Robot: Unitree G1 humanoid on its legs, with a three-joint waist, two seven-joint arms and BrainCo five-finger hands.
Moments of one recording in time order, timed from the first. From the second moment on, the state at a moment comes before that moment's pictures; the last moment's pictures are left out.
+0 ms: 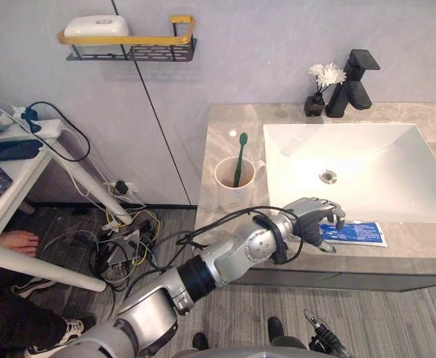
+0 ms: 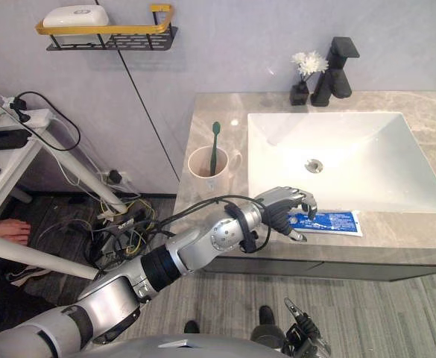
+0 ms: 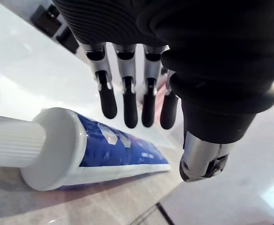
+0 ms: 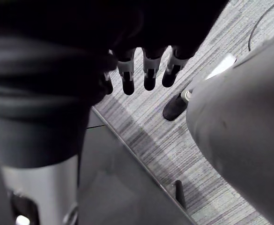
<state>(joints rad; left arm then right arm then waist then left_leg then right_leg) -0.63 0.04 -0.88 0.23 0.46 -0.04 -0.08 0.01 -0.06 -0.48 1.18 0.33 -0.03 0.02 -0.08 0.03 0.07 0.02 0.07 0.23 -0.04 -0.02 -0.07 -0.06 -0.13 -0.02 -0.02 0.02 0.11</state>
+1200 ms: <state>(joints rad) -0.62 0.04 -0.90 0.27 0.46 -0.06 -0.04 -0.04 -0.06 -0.50 1.18 0.34 -0.03 0.00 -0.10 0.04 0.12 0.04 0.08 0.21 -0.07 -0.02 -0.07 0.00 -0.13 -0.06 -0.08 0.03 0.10</state>
